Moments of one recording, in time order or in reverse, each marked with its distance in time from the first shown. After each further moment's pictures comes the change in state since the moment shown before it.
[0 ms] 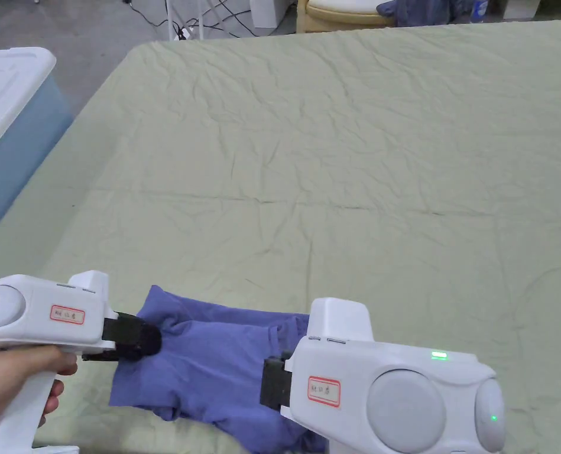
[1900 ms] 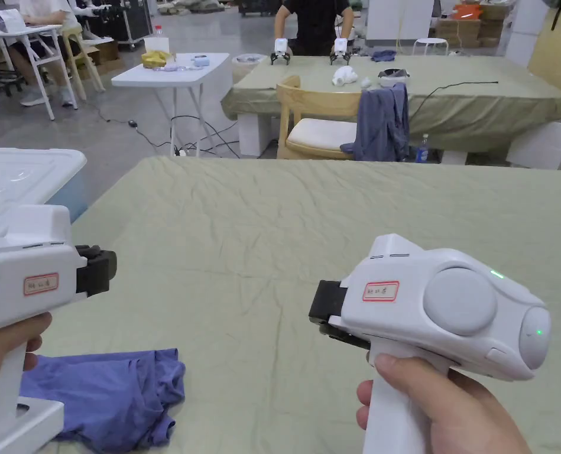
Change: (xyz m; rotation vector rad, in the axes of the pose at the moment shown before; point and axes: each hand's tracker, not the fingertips) left arm 0.143 -0.117 0.201 0.756 0.102 -0.246; right arm -0.008 -0.026 0.177 0.384 -0.089 -0.075
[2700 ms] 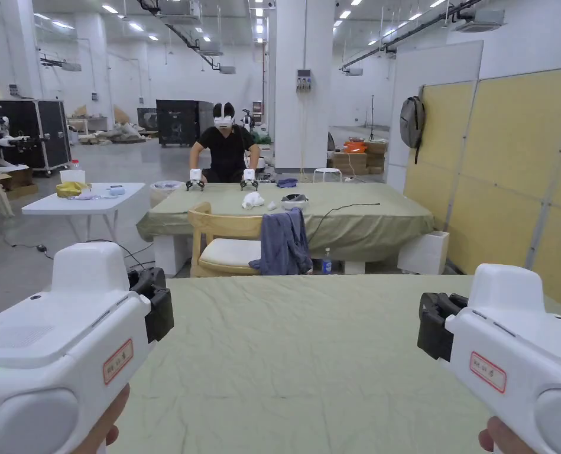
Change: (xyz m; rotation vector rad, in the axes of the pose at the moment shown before) left arm 0.189 0.036 0.088 0.423 -0.119 -0.066; right arm 0.094 0.021 0.196 0.636 -0.317 0.328
